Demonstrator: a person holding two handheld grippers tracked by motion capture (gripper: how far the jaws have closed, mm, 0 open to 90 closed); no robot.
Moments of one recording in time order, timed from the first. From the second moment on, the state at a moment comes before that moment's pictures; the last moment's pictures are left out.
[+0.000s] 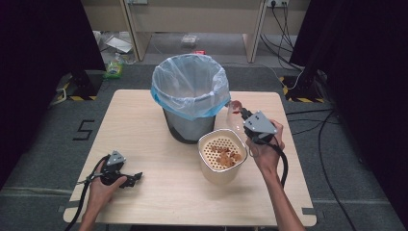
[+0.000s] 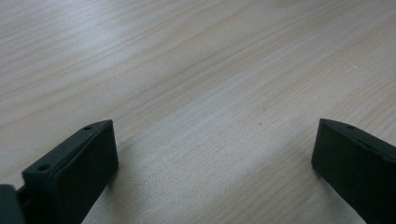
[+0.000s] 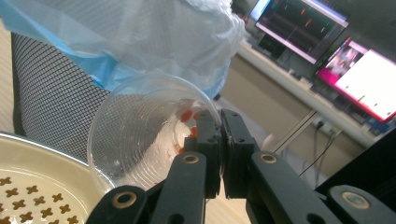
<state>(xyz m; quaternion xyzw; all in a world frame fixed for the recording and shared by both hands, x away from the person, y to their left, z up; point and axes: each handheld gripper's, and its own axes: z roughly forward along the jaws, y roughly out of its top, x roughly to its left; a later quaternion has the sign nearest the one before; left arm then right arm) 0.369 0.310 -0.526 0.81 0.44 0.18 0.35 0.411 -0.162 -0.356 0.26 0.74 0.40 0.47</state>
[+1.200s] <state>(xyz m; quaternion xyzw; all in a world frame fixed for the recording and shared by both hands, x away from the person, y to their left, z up) 0.369 0.310 -0.526 0.81 0.44 0.18 0.35 0.449 -0.200 -0.290 0.33 0.73 0.42 0.43</state>
